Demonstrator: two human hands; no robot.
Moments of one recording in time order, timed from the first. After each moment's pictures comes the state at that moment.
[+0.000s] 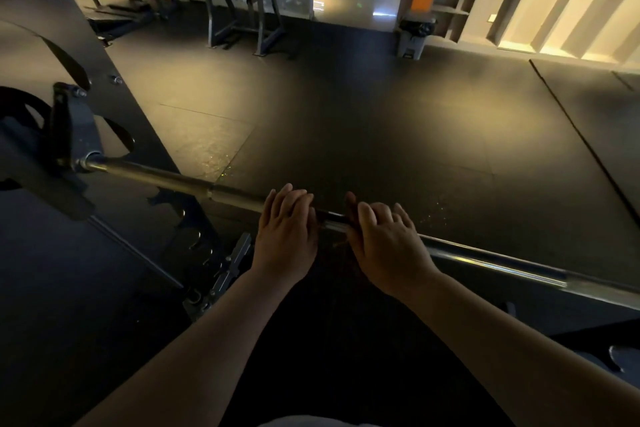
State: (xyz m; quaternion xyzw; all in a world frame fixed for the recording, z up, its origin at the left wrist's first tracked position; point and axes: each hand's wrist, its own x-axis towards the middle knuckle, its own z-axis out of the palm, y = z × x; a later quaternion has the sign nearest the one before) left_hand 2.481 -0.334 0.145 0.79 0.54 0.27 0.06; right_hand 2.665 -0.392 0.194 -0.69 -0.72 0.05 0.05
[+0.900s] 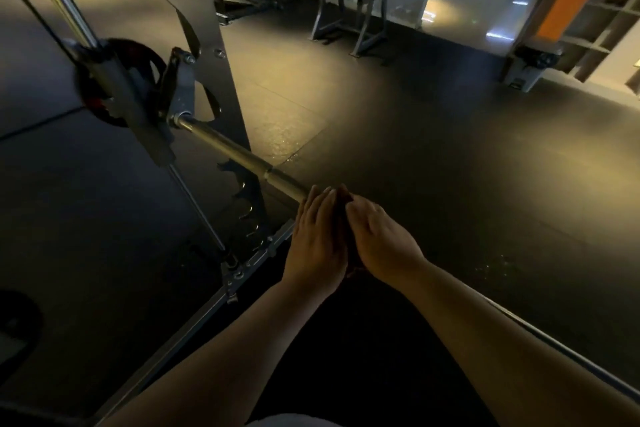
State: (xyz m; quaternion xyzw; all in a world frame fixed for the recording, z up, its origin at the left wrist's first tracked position) left_hand 2.492 -0.360 0.155 0.64 0.63 0.40 0.19; right_hand 2.621 -0.327 0.210 -0.57 -0.74 0.35 0.13
